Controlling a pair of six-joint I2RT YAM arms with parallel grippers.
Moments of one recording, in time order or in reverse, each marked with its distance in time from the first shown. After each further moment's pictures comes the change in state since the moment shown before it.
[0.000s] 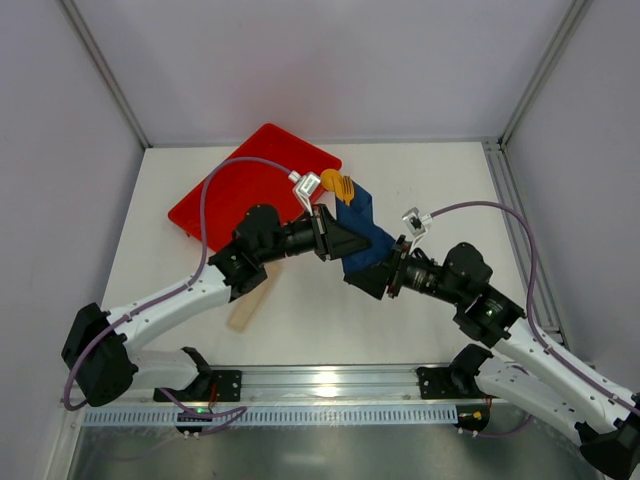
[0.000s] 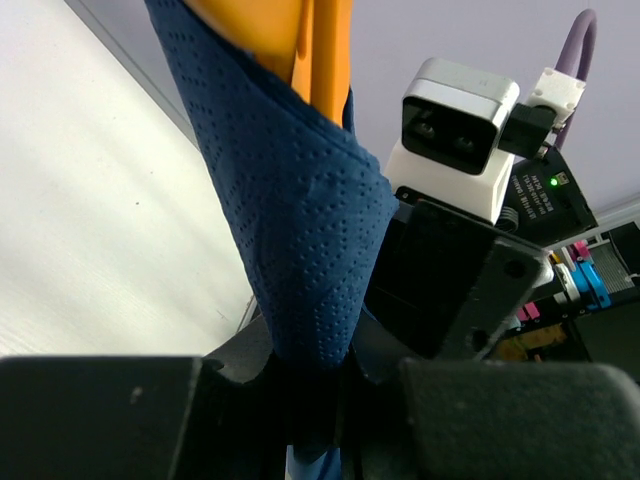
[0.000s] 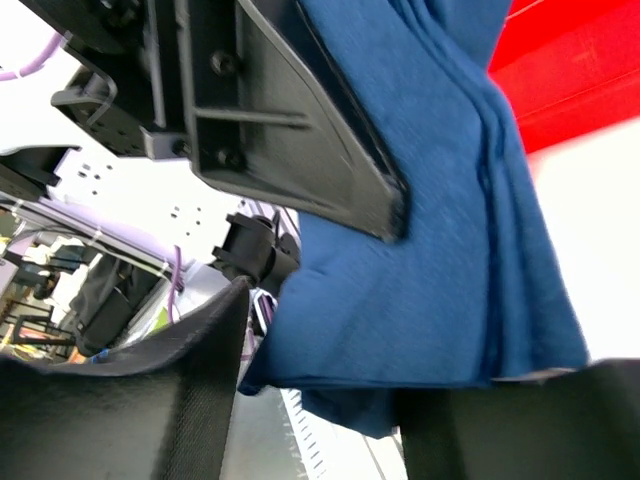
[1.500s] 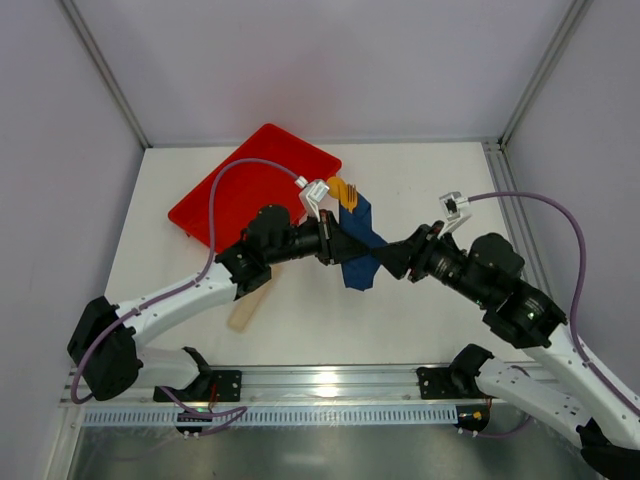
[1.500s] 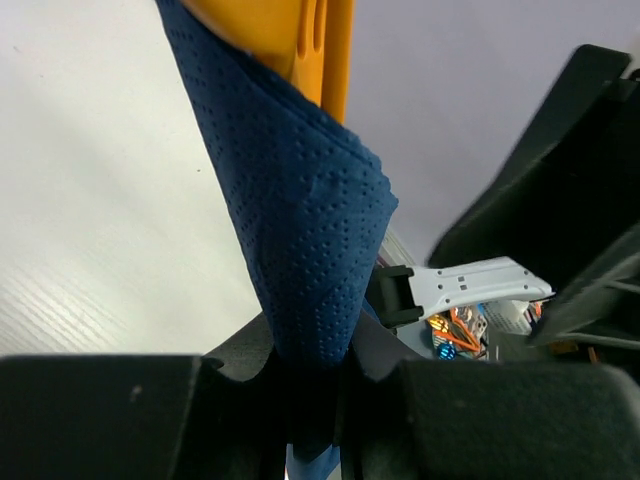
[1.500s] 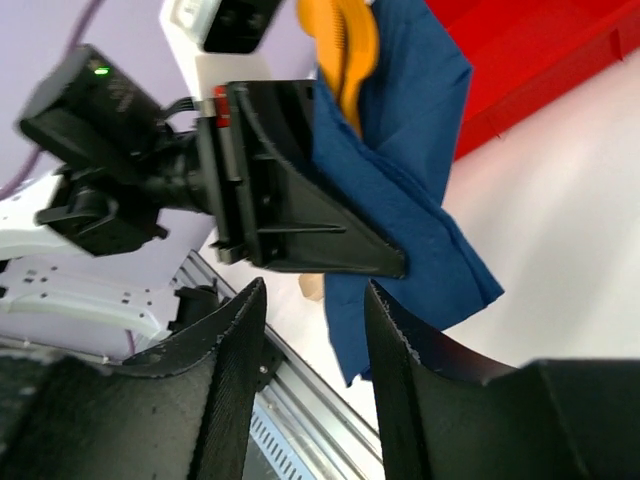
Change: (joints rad) left arm -0.005 0.044 0.000 -0.093 -0.026 0.109; right arm 0.002 -0.054 0.279 -0.419 0.324 -0.031
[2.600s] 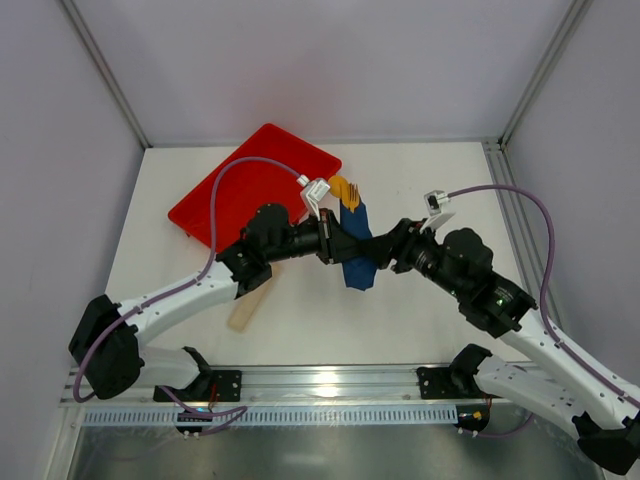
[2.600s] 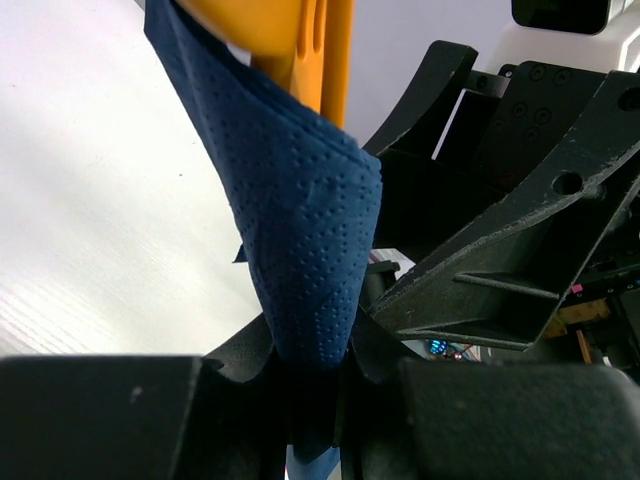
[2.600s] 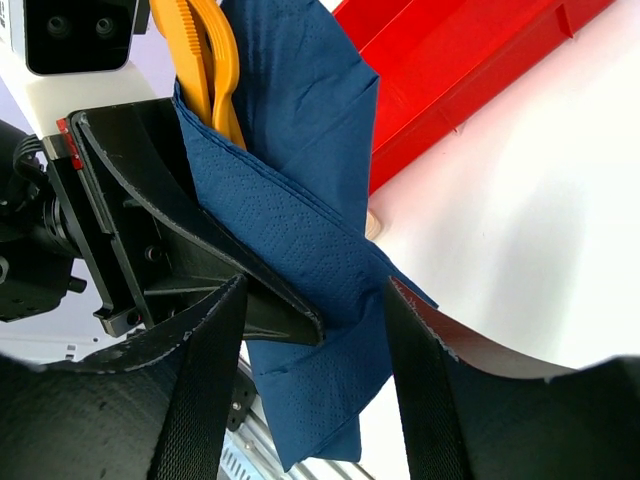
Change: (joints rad) left arm 0.006 0.010 0.001 0.045 0.057 -0.006; right arm 0.000 0.117 -0.094 0.143 0.098 0.034
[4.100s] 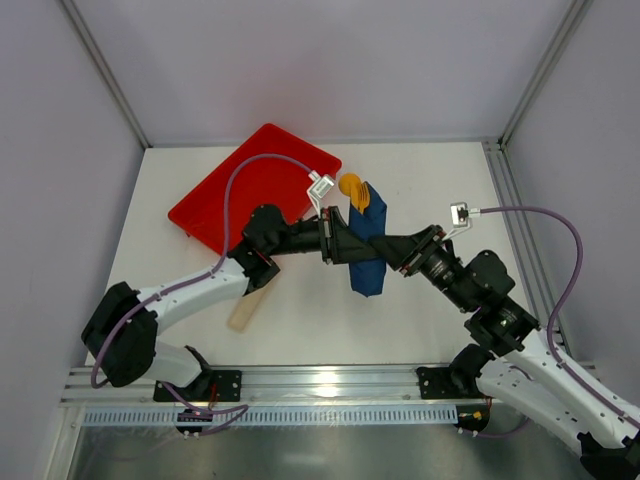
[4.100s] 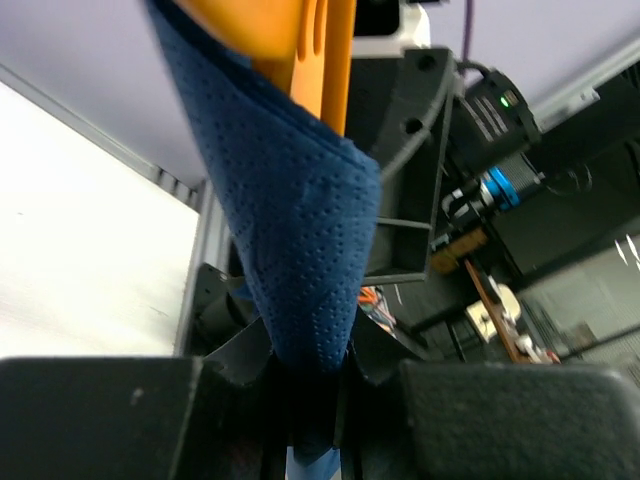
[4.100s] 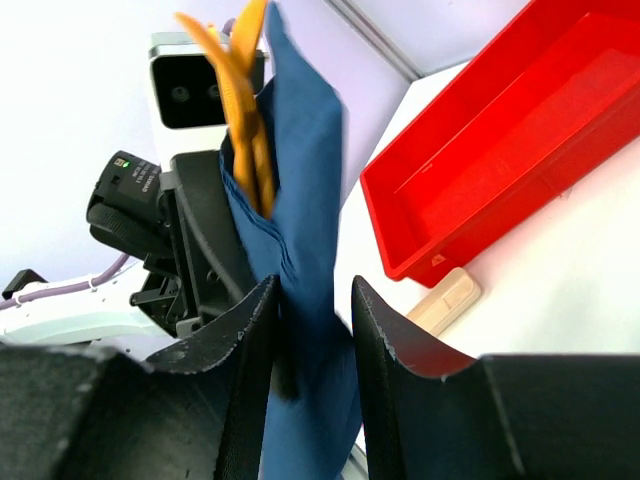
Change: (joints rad) left arm 0.024 0.090 -0.024 0.391 0.251 -0.196; right arm -0.018 -0.161 -0.197 0.320 -0.017 0.186
